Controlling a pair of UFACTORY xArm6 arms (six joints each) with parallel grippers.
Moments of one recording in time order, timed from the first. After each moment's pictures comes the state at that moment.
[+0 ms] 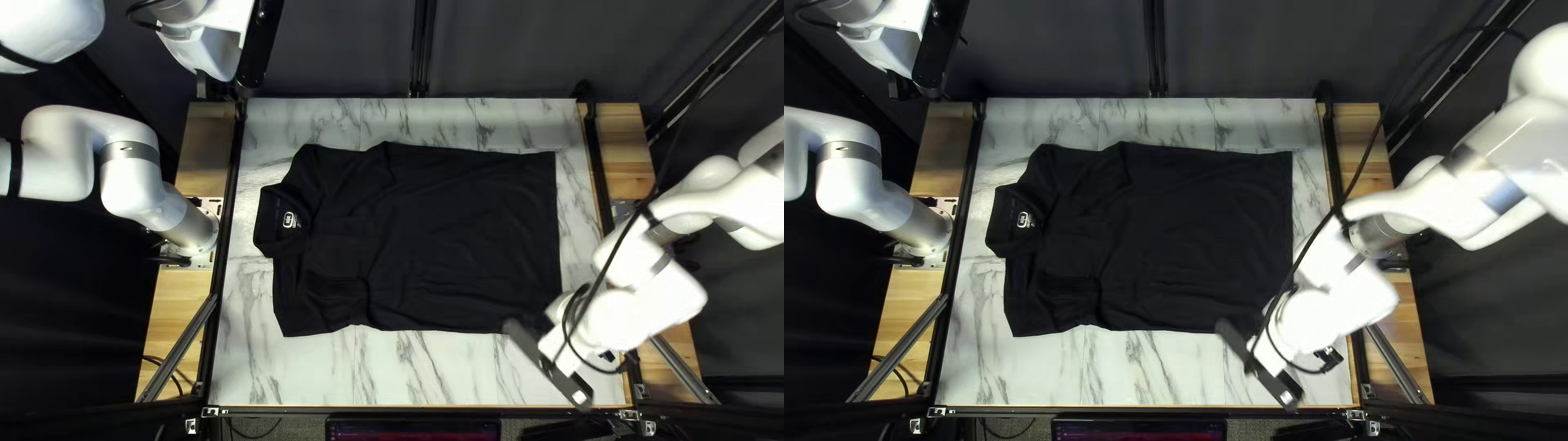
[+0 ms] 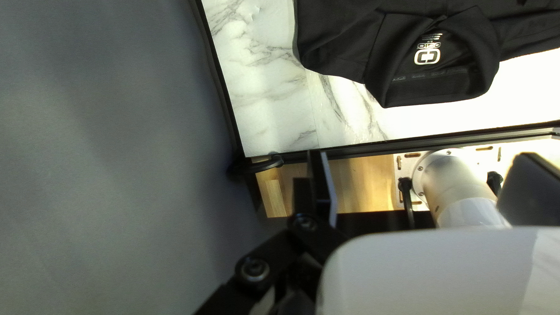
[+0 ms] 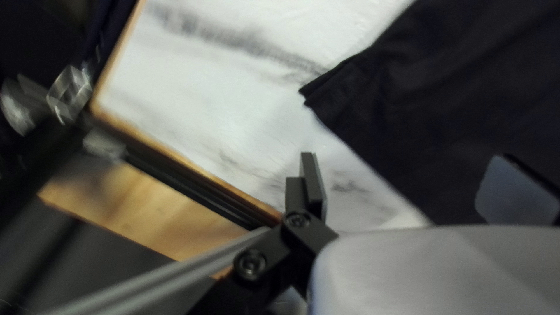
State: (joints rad) left arm 0.27 -0.73 -1.15 0.16 1.73 0.51; right arm 0.74 -0.13 -0.74 0.02 1.09 -0.20
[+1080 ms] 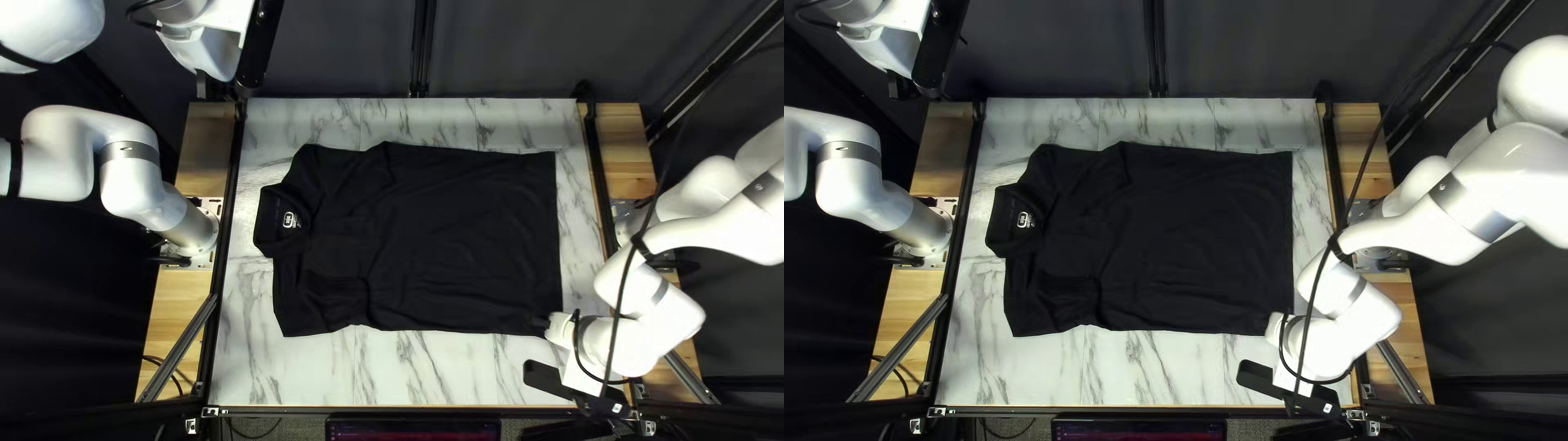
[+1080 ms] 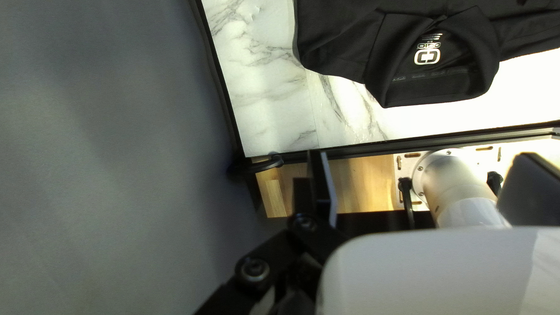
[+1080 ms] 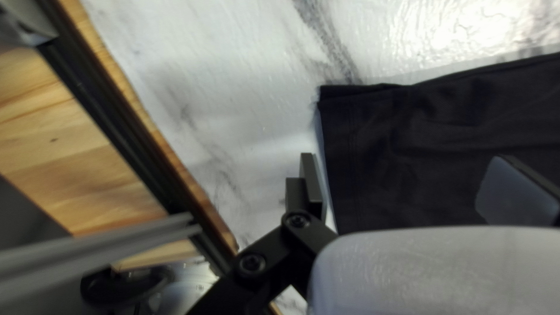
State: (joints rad) left arm 0.27 -0.73 -1.15 0.16 1.73 0.51; right arm 0.79 -0.05 -0.62 -0.09 0.86 -0.40
